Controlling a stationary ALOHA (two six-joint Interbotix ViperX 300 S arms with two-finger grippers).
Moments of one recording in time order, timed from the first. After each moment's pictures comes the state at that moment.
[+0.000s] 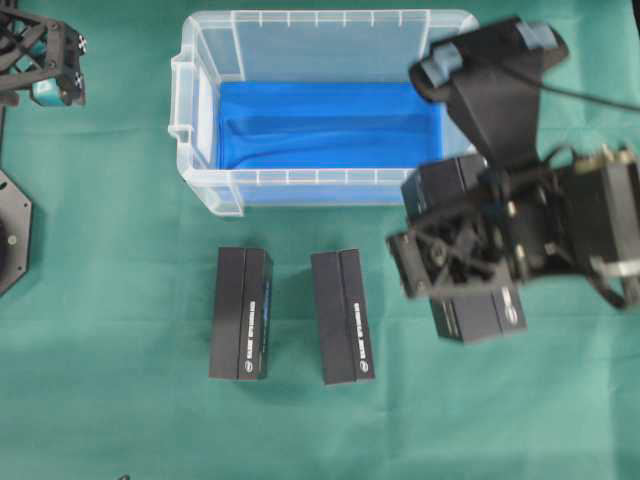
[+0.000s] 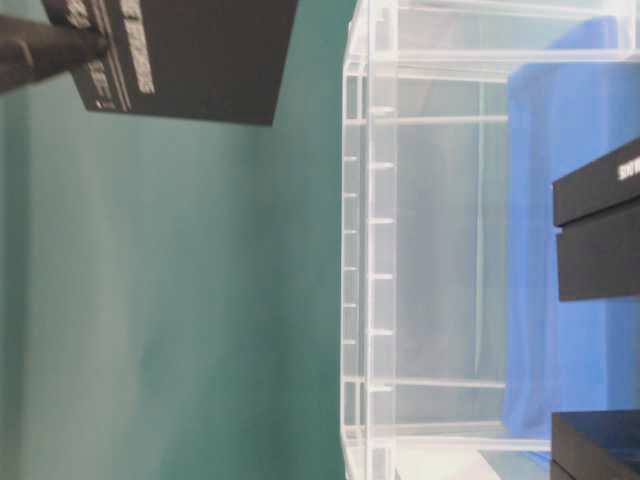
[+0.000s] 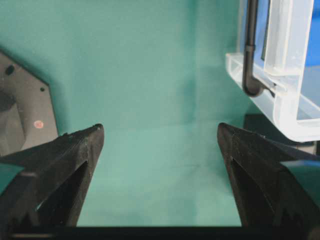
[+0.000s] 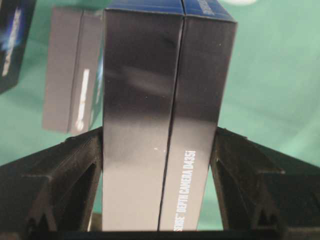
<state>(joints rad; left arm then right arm) 0.35 -0.56 0.43 0.10 1.47 -1.21 0.24 -0.03 -0.21 -0.18 1.68 1.63</state>
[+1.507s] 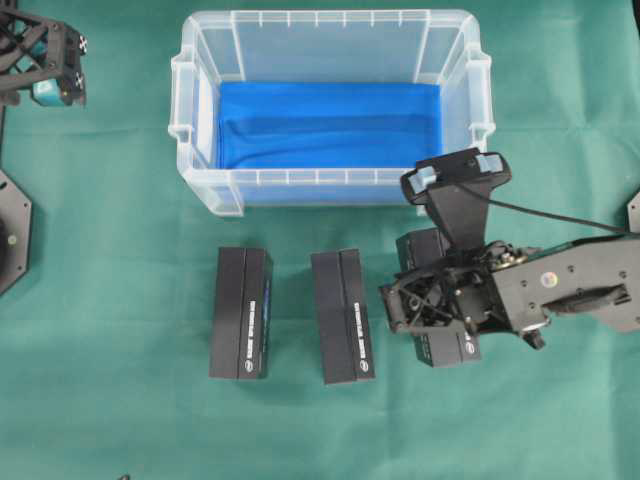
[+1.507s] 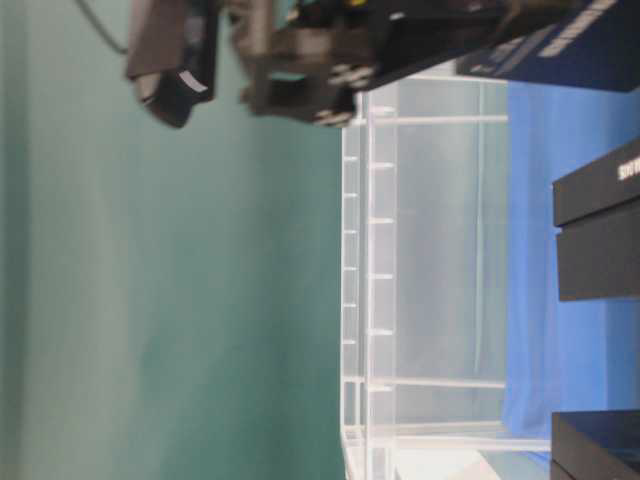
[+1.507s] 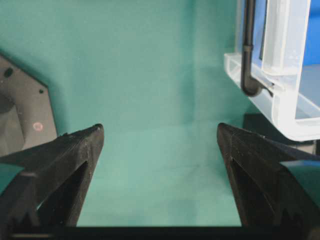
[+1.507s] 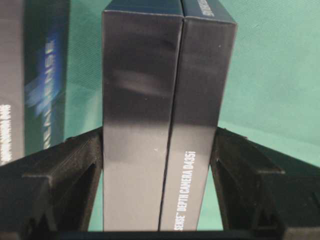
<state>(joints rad) 0.35 -0.56 0.43 0.10 1.46 -1.20 0.28 0.02 0.34 -0.18 1.10 1.85</state>
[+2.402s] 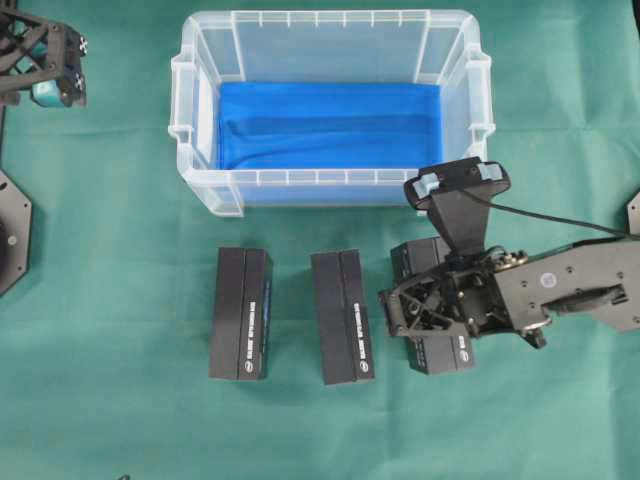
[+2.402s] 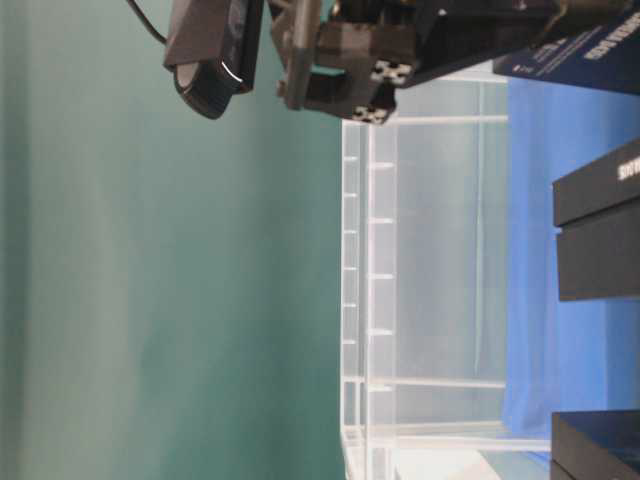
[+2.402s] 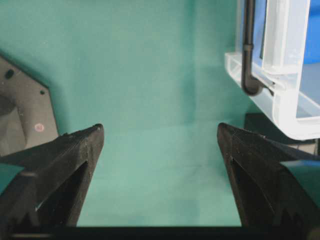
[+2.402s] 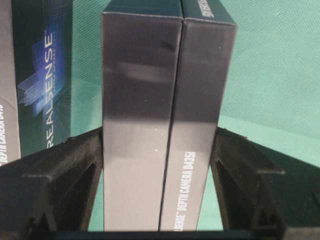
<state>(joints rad) 0.35 -0.56 0.43 0.10 1.46 -1.19 0.28 0.02 0.38 -0.16 1.01 1.86</state>
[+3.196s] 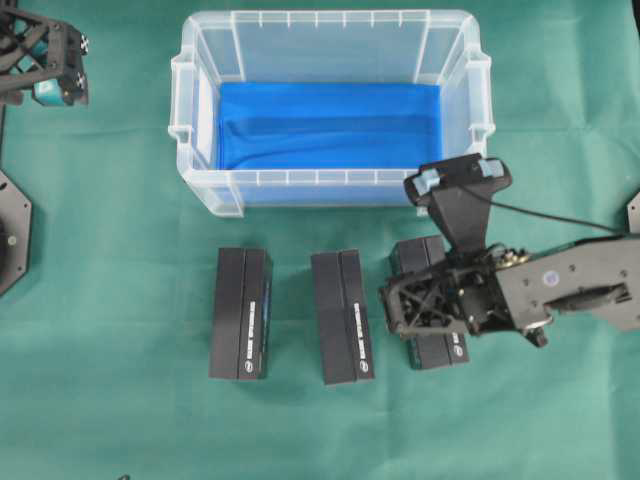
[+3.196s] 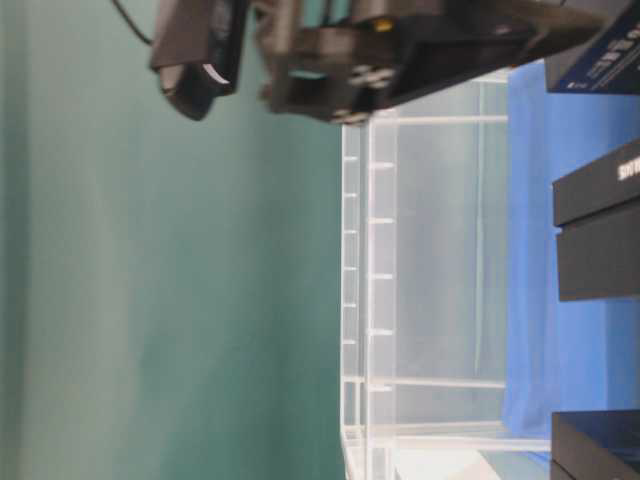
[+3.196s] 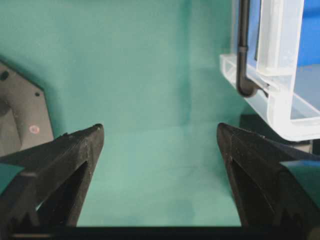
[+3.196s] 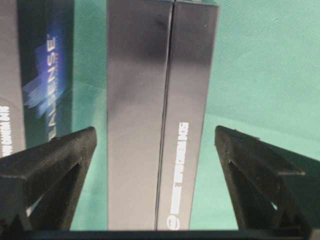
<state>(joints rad) 0.35 -0.56 0.43 0.10 1.45 -1.19 0.27 0.00 0.35 -0.17 1.07 1.86</state>
